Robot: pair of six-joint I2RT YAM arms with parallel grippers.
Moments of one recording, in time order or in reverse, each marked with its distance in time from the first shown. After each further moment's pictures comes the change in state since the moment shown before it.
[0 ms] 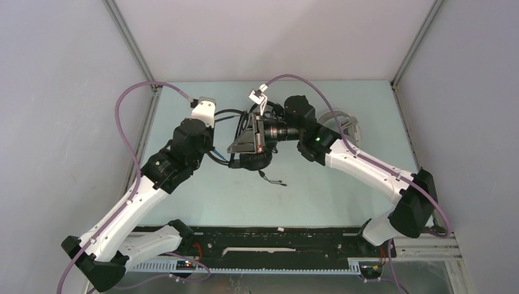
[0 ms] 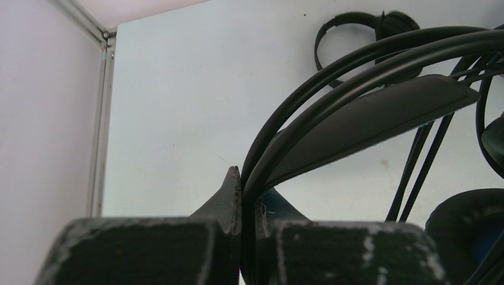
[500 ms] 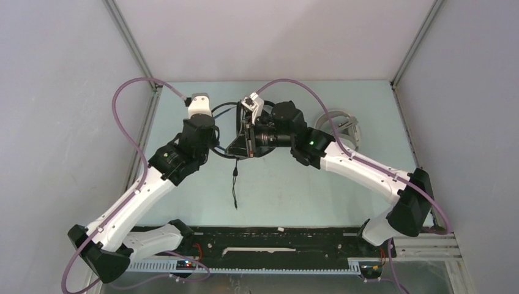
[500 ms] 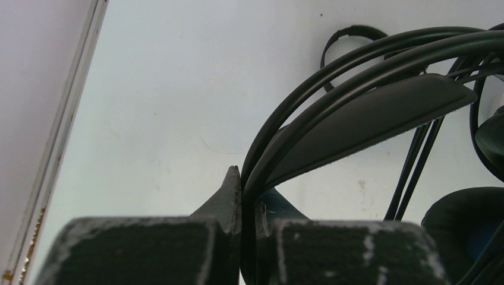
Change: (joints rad) left arm 0.001 0.084 0.039 -0.045 -0.120 -0.297; right arm 0.077 0.031 0.053 -0.150 0.222 -0.206
